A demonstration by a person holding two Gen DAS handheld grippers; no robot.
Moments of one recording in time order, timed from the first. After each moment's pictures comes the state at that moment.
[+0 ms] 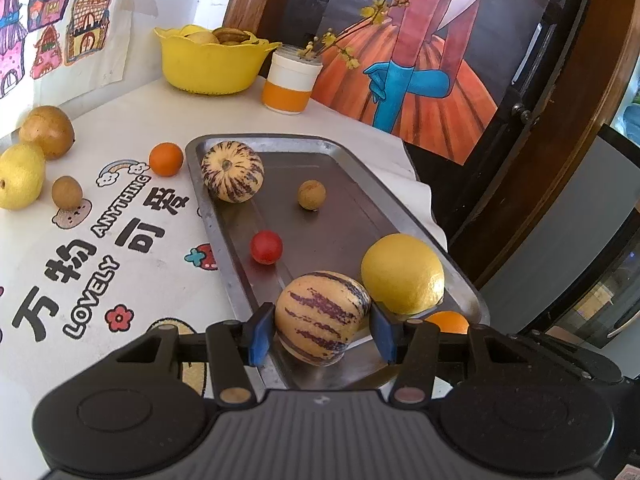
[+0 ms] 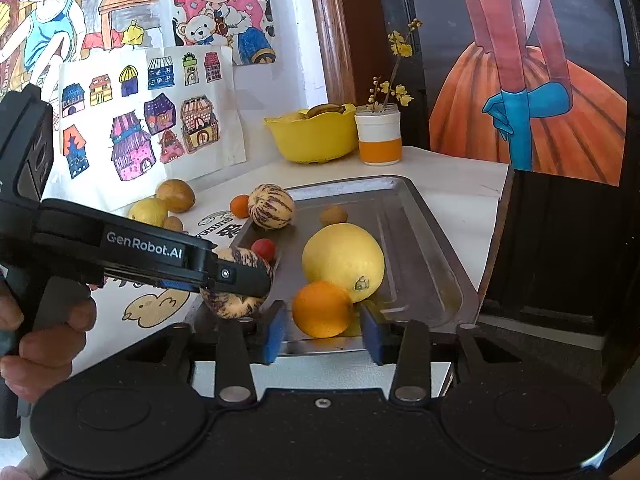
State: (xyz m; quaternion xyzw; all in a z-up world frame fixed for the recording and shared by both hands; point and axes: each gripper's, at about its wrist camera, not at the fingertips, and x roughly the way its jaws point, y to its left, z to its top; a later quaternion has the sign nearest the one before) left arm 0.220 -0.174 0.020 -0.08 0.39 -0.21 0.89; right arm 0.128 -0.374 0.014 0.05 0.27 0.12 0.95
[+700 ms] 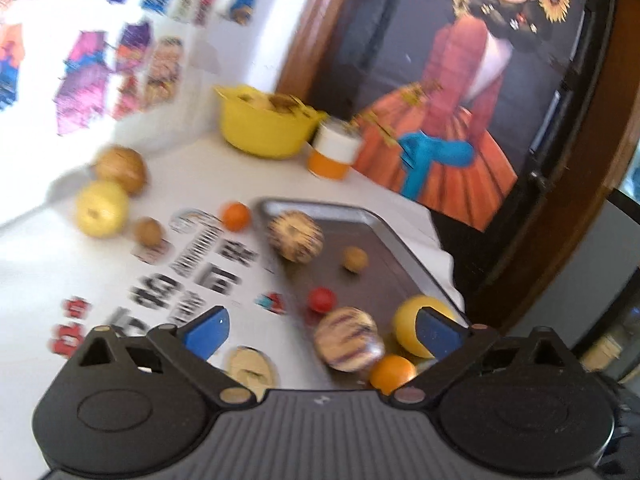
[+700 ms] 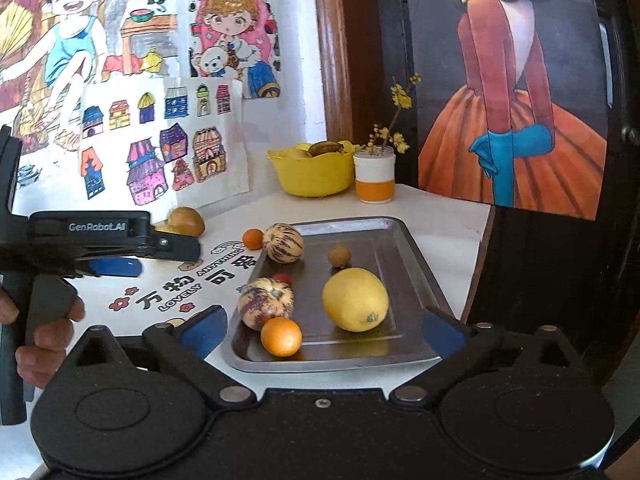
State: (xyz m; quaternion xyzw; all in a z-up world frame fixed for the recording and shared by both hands) left arm 0.184 -0.119 0.054 -0.12 0.30 -0.15 0.93; right arm 0.084 -0.351 0.062 0.01 0.23 0.10 0.97
